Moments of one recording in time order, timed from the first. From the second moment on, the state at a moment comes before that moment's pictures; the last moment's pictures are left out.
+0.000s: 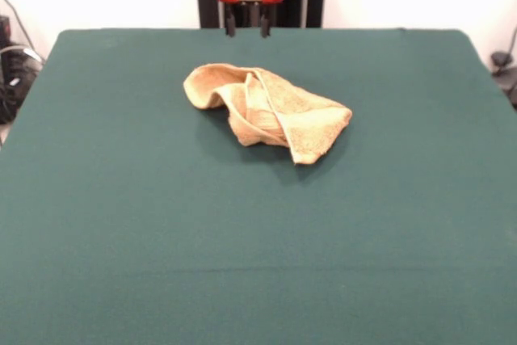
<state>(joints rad) -0.39 -0.66 -0.01 2.07 -0.21 0.32 1.57</state>
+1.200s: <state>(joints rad) -0.55 -0.61 0.00 2.07 -0.35 0.32 1.57</state>
